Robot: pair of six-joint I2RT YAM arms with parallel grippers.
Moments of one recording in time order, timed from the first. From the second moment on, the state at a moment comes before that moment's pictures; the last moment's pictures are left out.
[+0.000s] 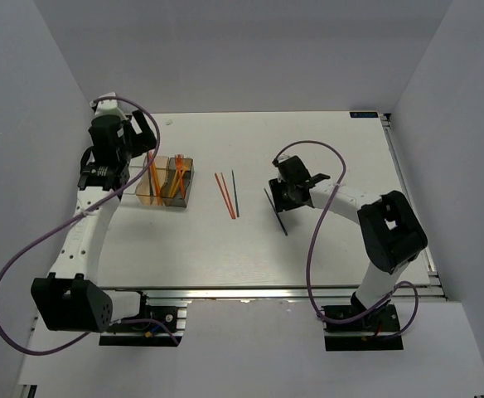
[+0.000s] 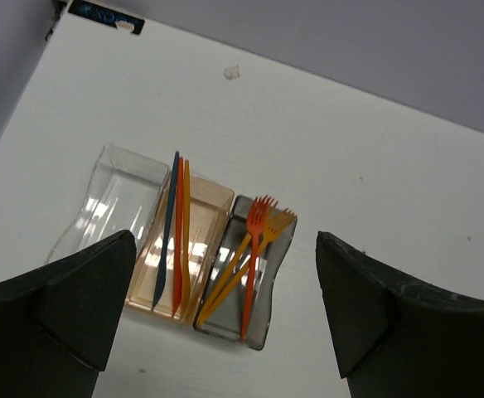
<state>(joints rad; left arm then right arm) -0.05 1.29 1.27 -0.31 -0.17 -0.29 0.58 1.74 1.07 -0.33 0.06 0.19</state>
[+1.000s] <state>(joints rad) -0.34 1.26 0.80 -0.05 0.25 -0.64 0.64 1.66 1.00 -0.25 -0.12 0.33</state>
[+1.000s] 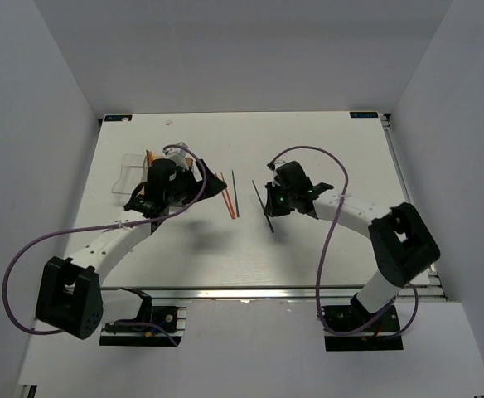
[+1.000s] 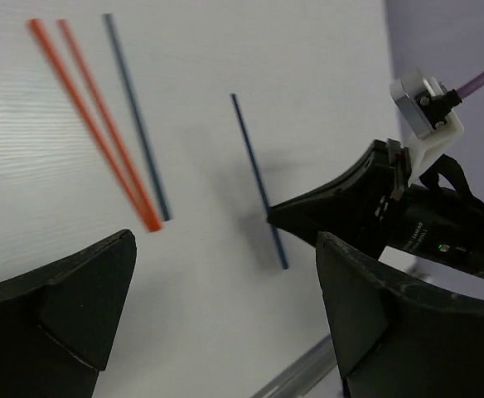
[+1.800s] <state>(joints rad) -0.47 1.40 0.88 0.16 0.35 -0.78 0.69 1.48 0.91 0.23 -0.51 0.67</state>
